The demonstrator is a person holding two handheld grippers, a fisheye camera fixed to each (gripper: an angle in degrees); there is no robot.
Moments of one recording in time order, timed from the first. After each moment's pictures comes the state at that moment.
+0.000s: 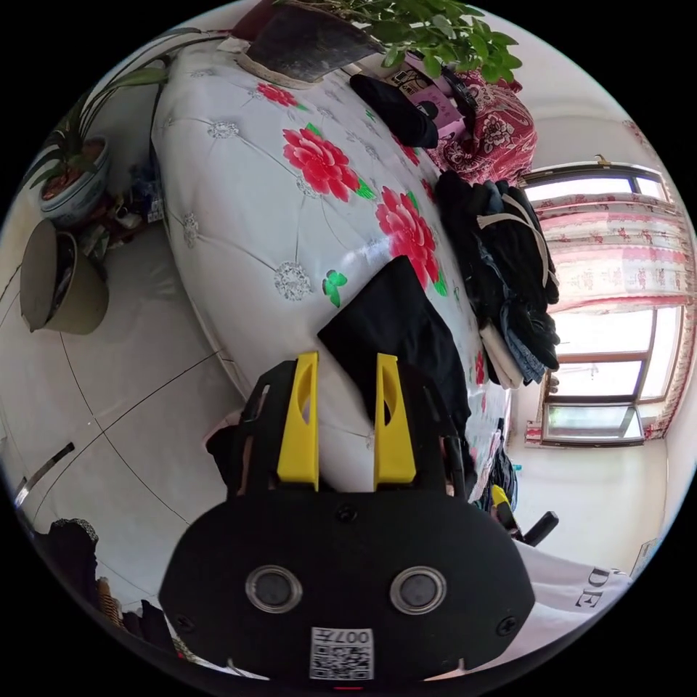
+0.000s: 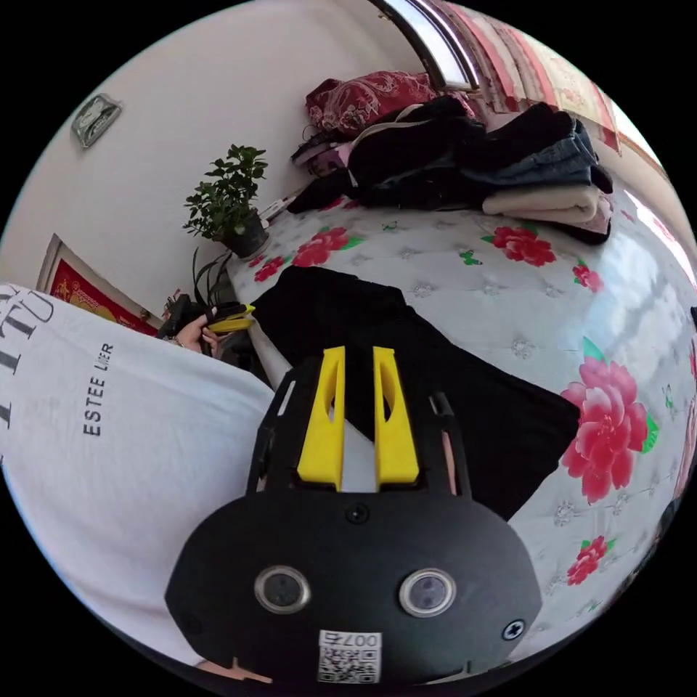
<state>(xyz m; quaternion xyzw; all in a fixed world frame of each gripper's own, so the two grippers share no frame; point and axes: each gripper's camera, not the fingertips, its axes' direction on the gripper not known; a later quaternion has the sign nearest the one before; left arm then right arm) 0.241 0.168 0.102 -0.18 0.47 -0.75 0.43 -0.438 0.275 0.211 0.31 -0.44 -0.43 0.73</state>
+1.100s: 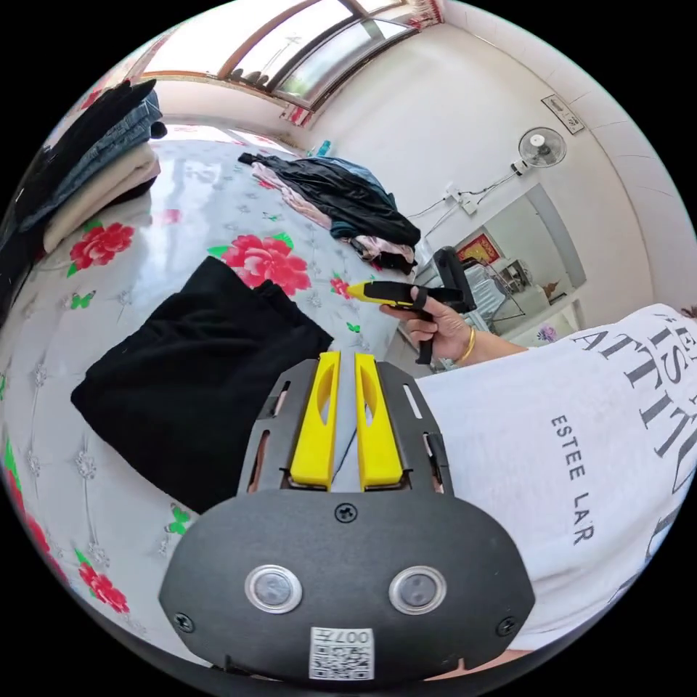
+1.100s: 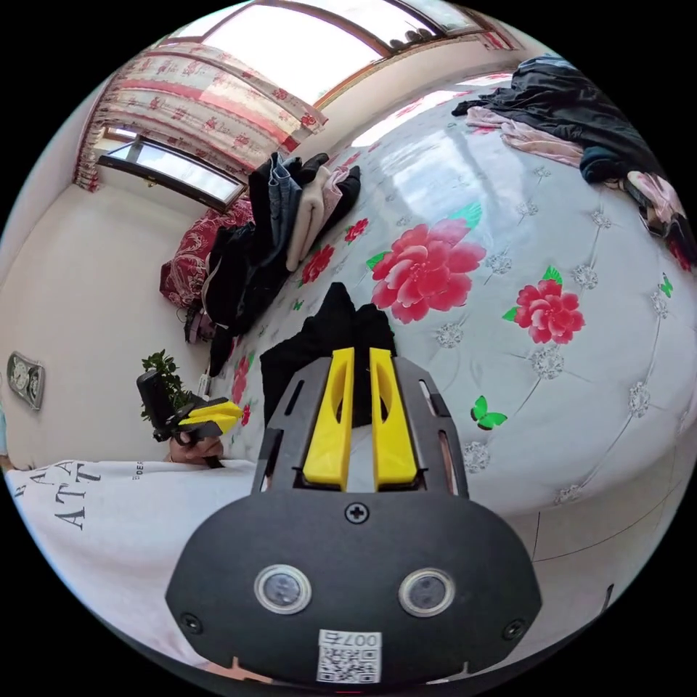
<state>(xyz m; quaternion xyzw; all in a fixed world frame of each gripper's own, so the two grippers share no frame) 0.235 -0.315 -0.011 0.17 0.78 -0.10 0.59 -0.274 0.261 0.296 0.27 -0.58 -0.01 0.77</state>
